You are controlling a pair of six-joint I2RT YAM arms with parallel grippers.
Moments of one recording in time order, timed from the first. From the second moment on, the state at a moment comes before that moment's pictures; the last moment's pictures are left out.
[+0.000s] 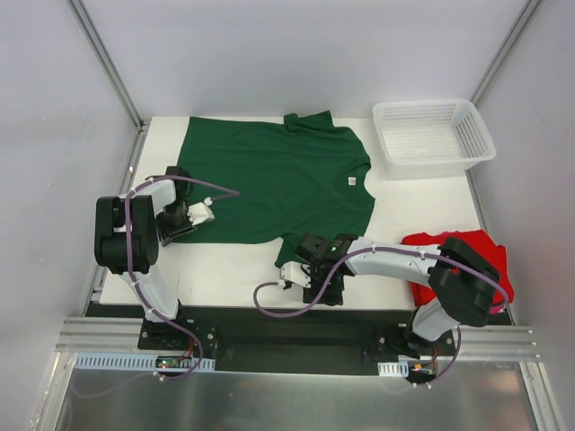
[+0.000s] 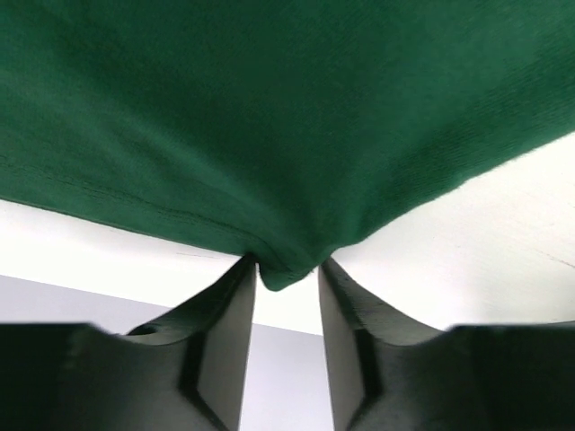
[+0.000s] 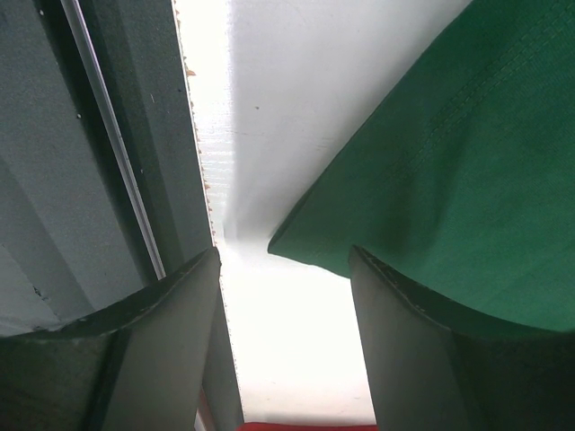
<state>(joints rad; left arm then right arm) 0.05 1.80 1.07 -0.84 -0.19 1.09 1.07 1.56 0.91 -0.78 -0.15 -0.54</state>
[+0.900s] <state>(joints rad) 0.05 1.81 1.08 -0.81 -0.21 1.09 1.07 1.56 0.91 -0.78 -0.15 -0.54</state>
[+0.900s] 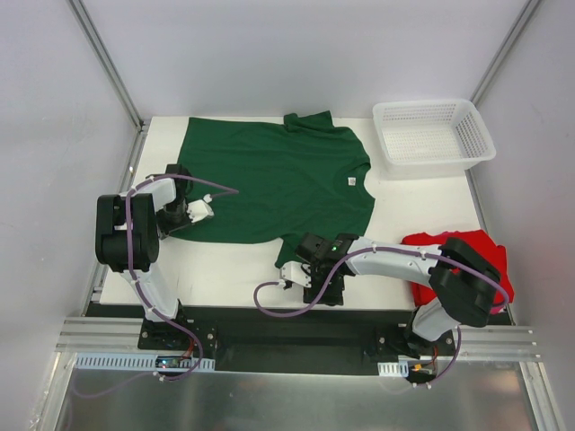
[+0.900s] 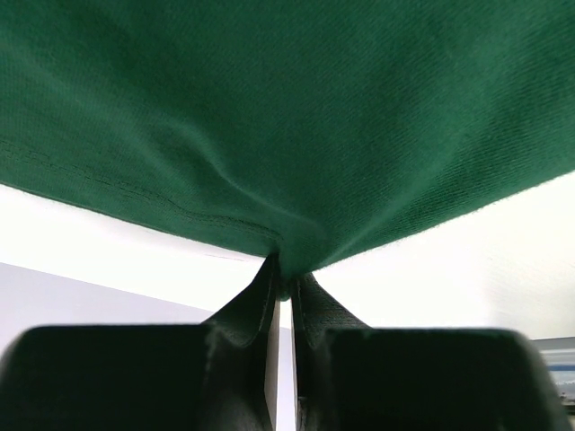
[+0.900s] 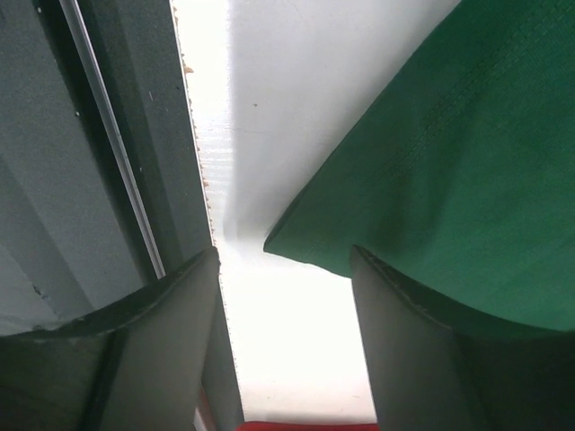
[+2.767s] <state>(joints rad) 0.05 1.82 1.09 -0.81 -0.22 1.10 1.11 1.54 0.87 -0.72 -0.09 -0.45</state>
